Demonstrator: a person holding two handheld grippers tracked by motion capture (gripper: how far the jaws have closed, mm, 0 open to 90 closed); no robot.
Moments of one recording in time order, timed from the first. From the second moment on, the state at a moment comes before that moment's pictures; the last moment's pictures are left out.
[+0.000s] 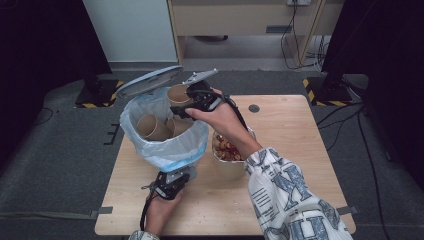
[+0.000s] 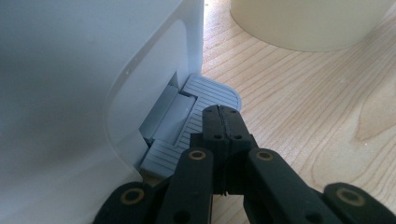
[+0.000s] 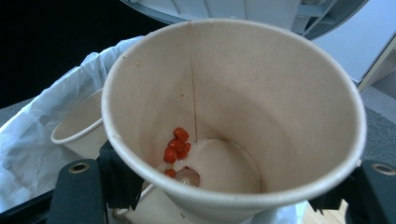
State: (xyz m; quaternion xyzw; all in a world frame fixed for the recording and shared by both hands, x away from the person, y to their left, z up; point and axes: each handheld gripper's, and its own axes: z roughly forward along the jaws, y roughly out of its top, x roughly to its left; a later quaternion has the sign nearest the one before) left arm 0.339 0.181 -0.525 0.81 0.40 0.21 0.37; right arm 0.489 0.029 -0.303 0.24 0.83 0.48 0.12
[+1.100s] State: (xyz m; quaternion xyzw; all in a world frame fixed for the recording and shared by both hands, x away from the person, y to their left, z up) left arm 0.339 0.181 -0.525 0.81 0.40 0.21 0.37; right arm 0.477 0.022 -0.300 0.23 0.83 0.50 0.11
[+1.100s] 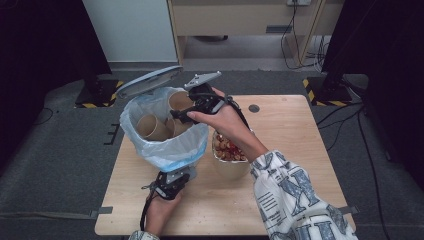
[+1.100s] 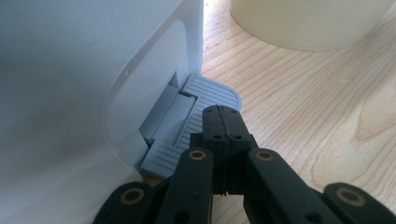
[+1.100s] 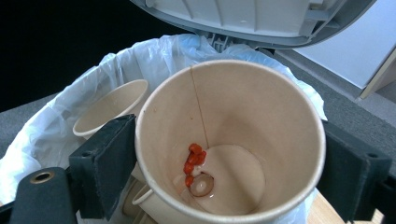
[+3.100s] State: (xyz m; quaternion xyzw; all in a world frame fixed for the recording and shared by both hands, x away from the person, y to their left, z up) left arm 0.339 0.181 -0.525 0.81 0.40 0.21 0.37; right arm 0.472 -0.014 -0.308 0.24 0.82 0.50 0.14
